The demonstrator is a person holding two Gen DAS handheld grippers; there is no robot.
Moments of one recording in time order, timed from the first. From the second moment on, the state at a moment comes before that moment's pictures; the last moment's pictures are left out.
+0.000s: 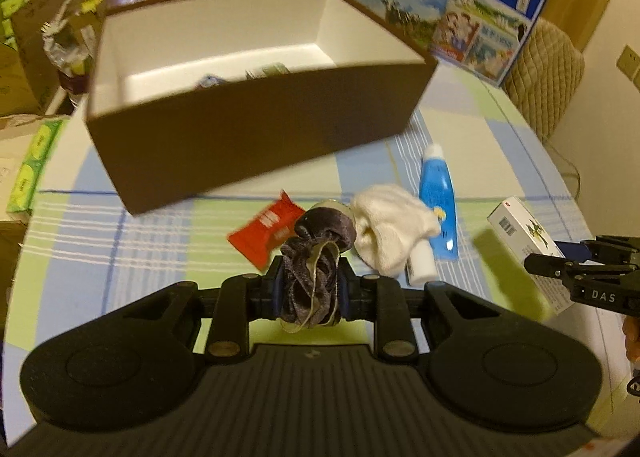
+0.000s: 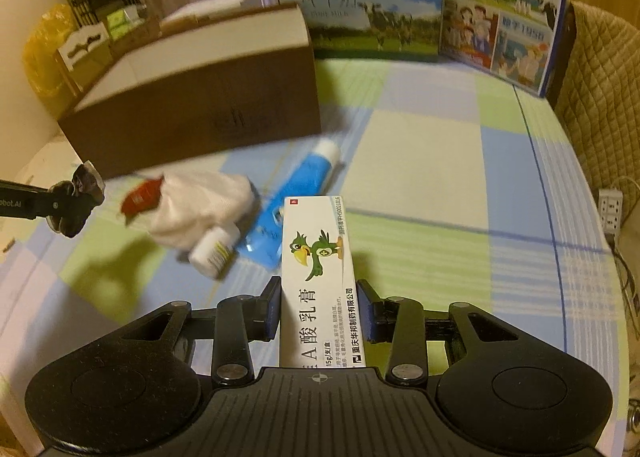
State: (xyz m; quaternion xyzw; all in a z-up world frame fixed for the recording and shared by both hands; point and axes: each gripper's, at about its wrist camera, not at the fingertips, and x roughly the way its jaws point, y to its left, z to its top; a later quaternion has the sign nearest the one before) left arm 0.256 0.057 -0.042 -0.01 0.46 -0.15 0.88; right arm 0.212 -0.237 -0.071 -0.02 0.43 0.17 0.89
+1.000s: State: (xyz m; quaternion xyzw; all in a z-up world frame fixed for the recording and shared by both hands) left arm 0.391 0.100 0.037 0.00 0.37 -0.08 0.92; right arm 0.389 -0.128 0.026 -0.02 0.31 0.26 0.91
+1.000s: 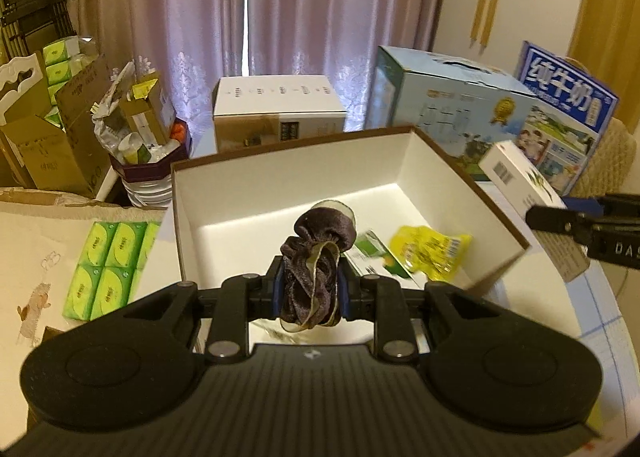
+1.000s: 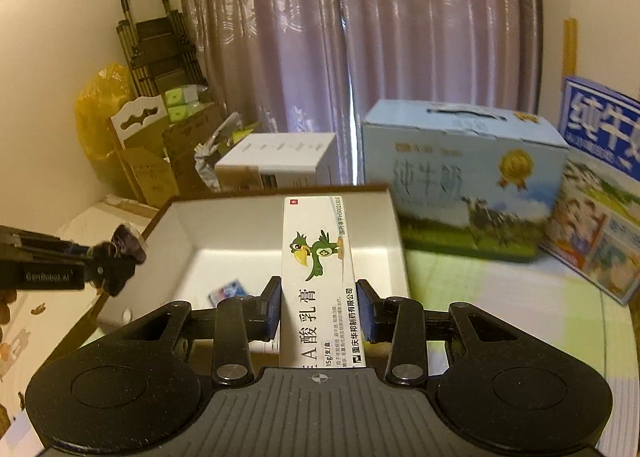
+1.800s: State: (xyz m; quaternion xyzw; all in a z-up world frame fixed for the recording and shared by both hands) left arm 0.495 0.123 -0.018 0.00 0.42 -0.06 0.90; right arm 0.514 -0.071 -0.055 -0.03 0.40 0.23 0.88
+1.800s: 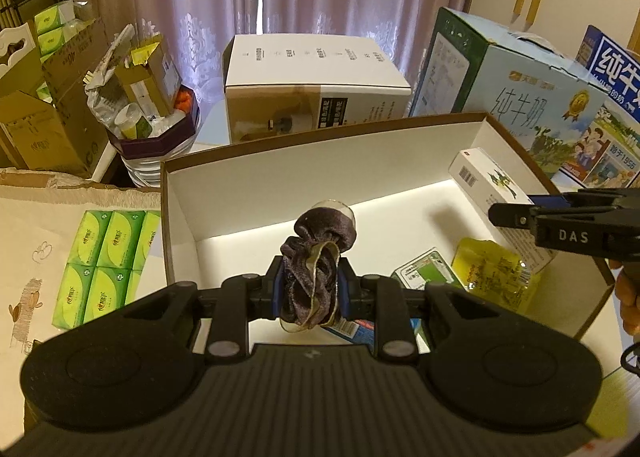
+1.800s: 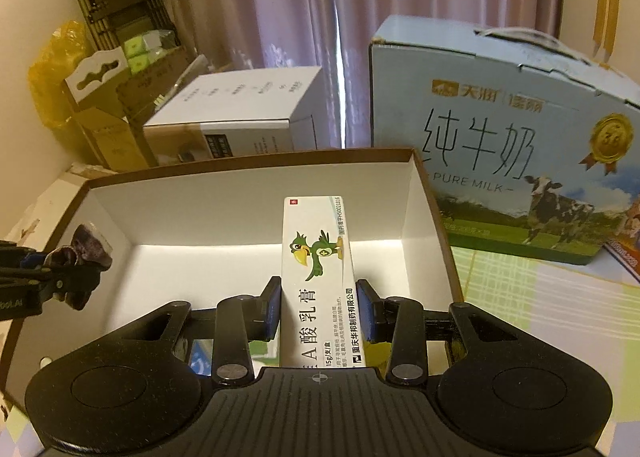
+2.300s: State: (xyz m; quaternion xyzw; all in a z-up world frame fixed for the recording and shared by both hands) left arm 0.511 0.123 -0.032 0.00 0.44 -0.06 0.90; right arm 0.526 -0.074 -0.067 -0.01 0.41 0.23 0.88
